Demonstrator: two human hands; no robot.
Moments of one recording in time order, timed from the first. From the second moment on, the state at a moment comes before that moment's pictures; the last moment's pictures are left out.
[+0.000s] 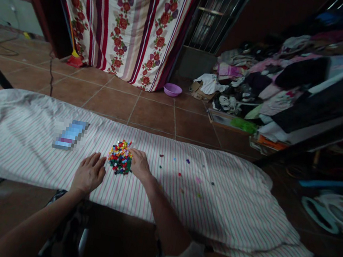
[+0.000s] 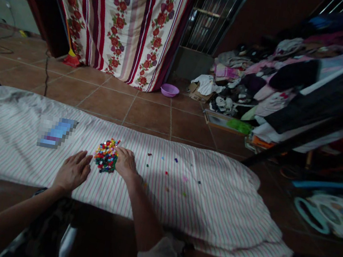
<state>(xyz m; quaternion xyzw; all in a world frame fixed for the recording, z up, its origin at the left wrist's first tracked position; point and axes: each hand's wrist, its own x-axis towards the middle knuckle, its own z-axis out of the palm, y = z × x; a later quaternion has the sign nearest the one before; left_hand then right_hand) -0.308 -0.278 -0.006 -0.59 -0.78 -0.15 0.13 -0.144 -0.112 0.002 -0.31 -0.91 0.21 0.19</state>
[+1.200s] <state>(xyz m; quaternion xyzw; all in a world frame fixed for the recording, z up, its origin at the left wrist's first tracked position) -0.308 -0.278 -0.007 -0.58 -0.78 -0.16 0.13 -0.134 -0.158 0.007 -0.29 -0.93 0.15 0.19</state>
